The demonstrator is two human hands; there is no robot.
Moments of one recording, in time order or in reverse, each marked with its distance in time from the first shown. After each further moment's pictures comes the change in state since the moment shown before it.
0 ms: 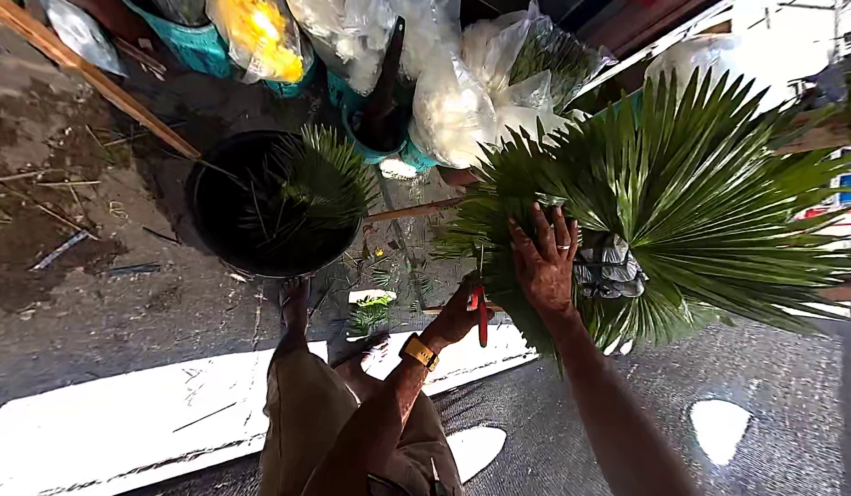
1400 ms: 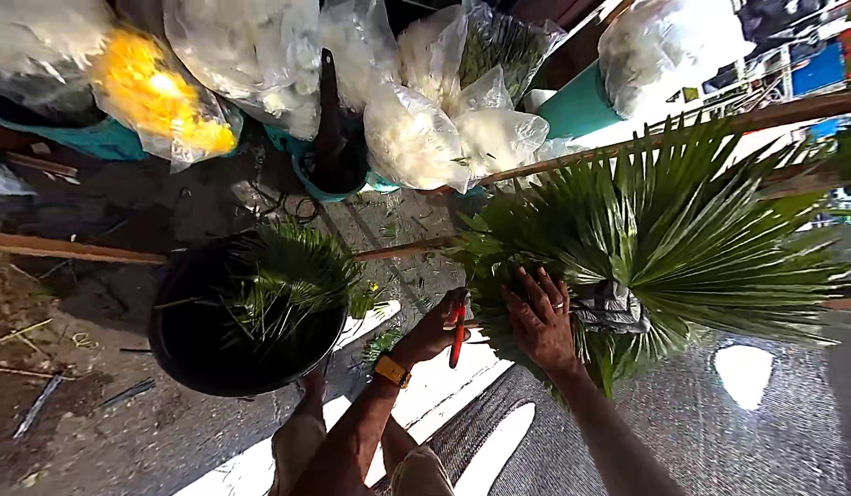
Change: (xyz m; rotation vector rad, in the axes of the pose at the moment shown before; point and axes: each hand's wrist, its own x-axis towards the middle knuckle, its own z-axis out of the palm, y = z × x) left_hand 0.085 0.075 -0.100 0.181 -0.346 -0.187; right_hand 0.009 -0.013 0.006 0.024 -0.040 0.161
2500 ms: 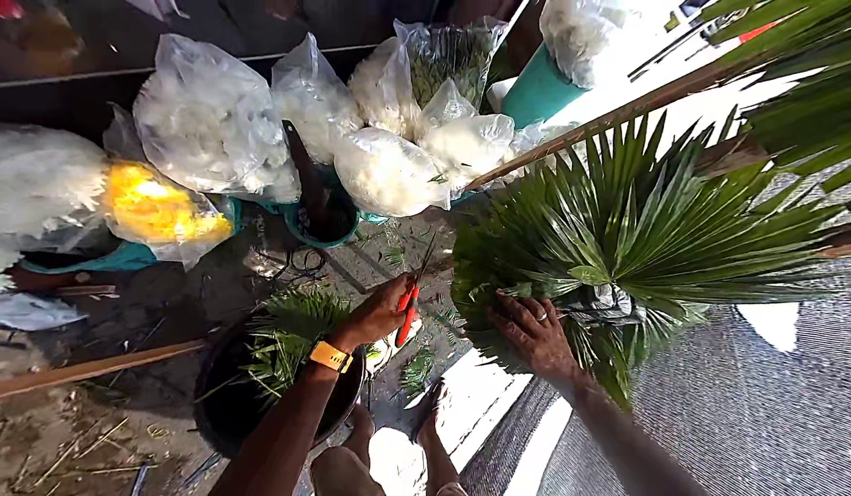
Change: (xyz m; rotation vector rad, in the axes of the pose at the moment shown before) left_hand 0.044 0.107 -0.118 0.645 -0.167 -0.168; right_hand -0.002 -0.002 0.000 0.067 -0.016 0.053
